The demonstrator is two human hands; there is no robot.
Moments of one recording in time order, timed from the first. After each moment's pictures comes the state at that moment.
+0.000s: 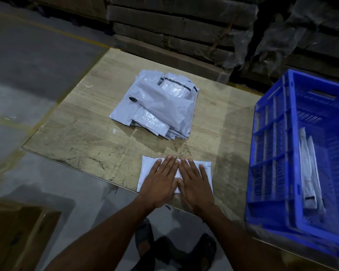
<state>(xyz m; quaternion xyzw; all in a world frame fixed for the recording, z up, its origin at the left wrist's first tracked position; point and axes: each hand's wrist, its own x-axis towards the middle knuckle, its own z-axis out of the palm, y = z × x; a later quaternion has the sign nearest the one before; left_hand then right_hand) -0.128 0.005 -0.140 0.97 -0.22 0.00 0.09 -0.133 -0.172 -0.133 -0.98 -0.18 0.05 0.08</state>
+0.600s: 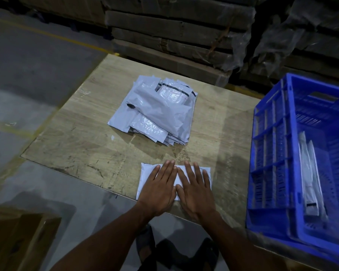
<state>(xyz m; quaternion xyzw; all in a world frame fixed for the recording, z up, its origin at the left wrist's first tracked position) -0.127 0.006 -0.146 0.97 -0.23 -0.01 0.07 -0.132 -0.174 -0.130 -0.99 -0.15 0.05 0.07</state>
